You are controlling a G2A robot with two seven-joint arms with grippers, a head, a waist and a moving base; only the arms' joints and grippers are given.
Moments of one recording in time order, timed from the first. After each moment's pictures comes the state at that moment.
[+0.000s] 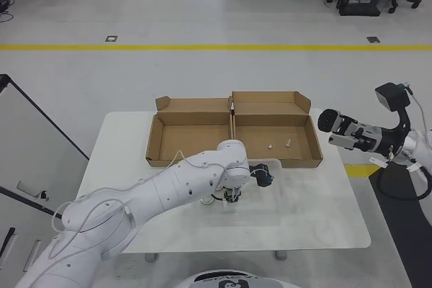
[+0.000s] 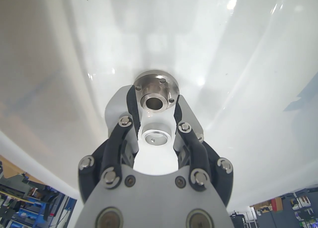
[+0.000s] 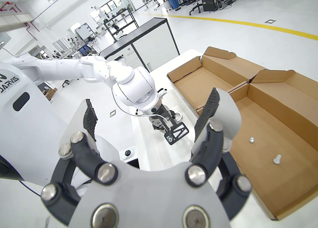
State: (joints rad) left arm 0.58 -1.48 -0.20 -1.23 0.70 -0.38 -1.40; right arm -1.38 -0.73 1.60 -1.67 0.42 -0.74 1.08
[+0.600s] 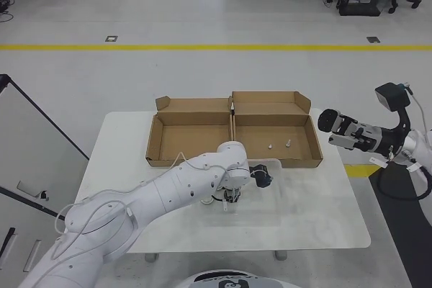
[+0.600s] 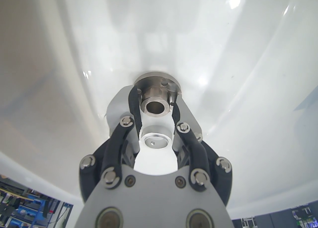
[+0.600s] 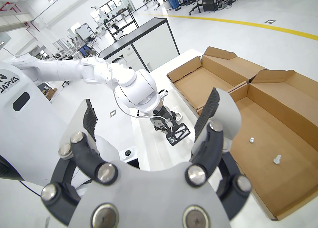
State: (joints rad) left arm 0.60 -1.49 -0.21 -1.21 0.73 -0.38 -1.40; right arm -1.38 -0.73 1.60 -1.67 0.42 -0.74 1.08
